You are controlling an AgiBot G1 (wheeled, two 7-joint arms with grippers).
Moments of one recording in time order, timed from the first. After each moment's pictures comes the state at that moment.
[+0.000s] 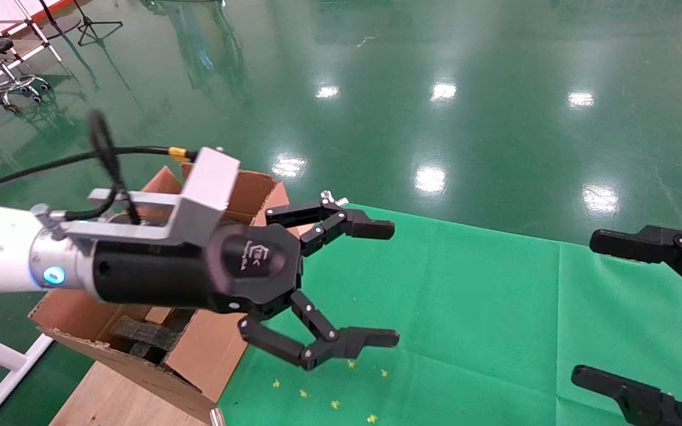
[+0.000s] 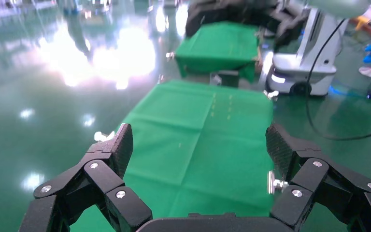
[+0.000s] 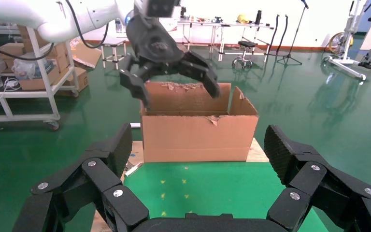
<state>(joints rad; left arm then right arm) -1.17 0.61 0.37 -1.23 0.81 1.49 -0.25 1.09 -0.59 -0.33 1.26 -0.69 -1.47 0.16</state>
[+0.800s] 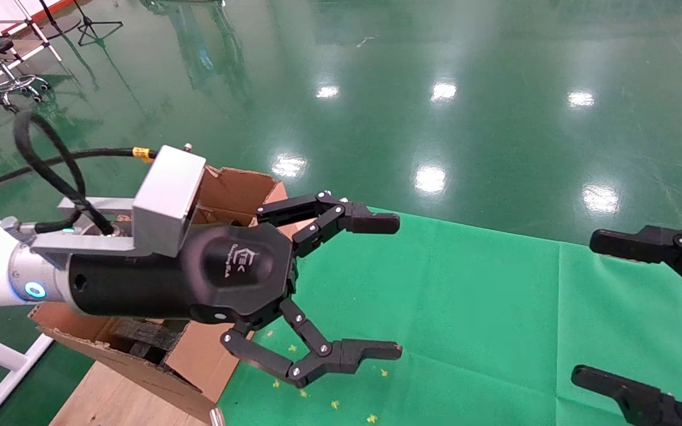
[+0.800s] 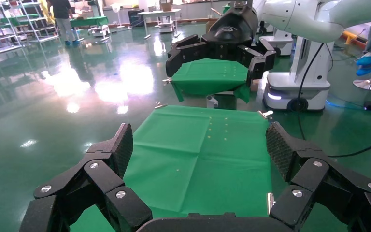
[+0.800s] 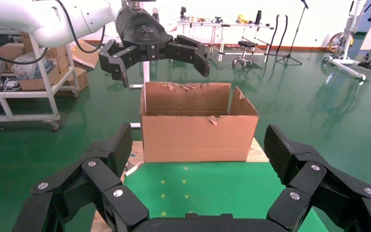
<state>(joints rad) -1.06 0.61 0.27 -1.29 0.72 1.50 -0.18 1.09 -0.59 -0.33 1.26 -0.69 -1.47 0.16</state>
